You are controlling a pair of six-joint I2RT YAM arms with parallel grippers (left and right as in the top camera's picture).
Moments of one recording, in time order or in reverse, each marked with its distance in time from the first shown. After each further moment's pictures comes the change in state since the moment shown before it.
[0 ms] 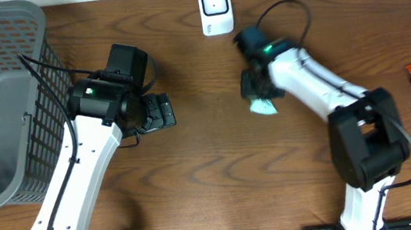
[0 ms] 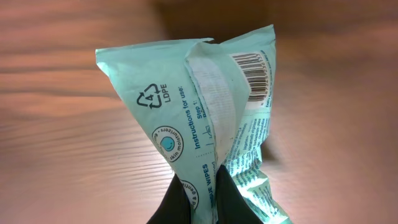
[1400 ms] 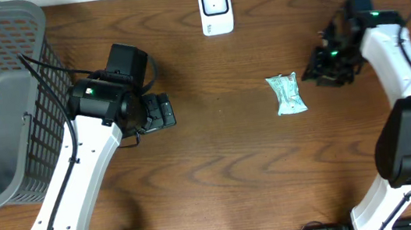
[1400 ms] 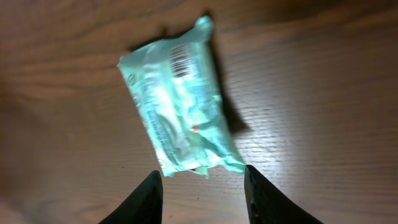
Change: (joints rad) left arm 0.000 0.000 0.000 0.000 0.000 0.000; right arm -0.393 -0.086 0.034 -0.232 -0.234 -0.330
